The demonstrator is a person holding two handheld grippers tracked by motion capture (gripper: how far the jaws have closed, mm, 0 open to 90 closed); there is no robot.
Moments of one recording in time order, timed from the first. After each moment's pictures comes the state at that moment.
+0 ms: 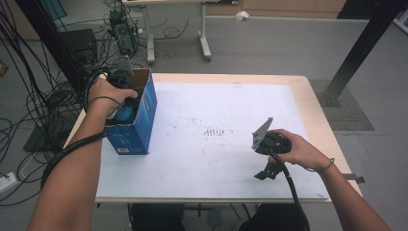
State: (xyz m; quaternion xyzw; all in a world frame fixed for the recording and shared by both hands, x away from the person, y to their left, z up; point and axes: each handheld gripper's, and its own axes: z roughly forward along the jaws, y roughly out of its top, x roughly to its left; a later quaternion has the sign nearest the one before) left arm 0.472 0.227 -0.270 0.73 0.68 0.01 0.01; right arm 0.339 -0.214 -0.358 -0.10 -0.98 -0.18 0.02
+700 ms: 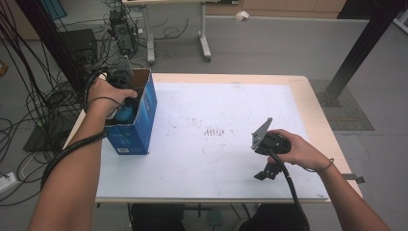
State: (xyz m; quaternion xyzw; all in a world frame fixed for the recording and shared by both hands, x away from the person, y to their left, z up) left arm 0.472 0.227 -0.270 0.73 0.69 0.01 0.02; right arm 0.338 -0.213 -0.358 -0.10 -0.98 -0.18 0.02
